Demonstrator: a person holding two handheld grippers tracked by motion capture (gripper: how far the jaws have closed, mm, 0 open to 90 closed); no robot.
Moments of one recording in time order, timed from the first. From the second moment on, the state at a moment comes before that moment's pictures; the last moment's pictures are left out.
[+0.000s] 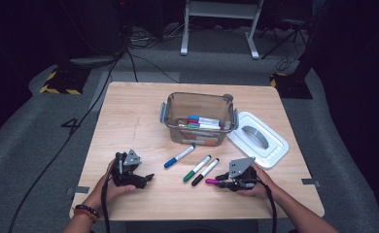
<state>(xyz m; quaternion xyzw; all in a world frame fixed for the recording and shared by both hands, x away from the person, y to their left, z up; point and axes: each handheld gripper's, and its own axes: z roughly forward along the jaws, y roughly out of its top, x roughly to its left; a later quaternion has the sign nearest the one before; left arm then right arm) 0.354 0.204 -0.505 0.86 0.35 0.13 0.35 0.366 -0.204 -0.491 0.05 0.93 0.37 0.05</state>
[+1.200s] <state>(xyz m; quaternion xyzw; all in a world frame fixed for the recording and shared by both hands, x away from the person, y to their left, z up) 0.354 0.204 -0.505 0.86 0.35 0.13 0.35 0.383 -0.233 -0.470 0.12 0.90 0.41 0.09</state>
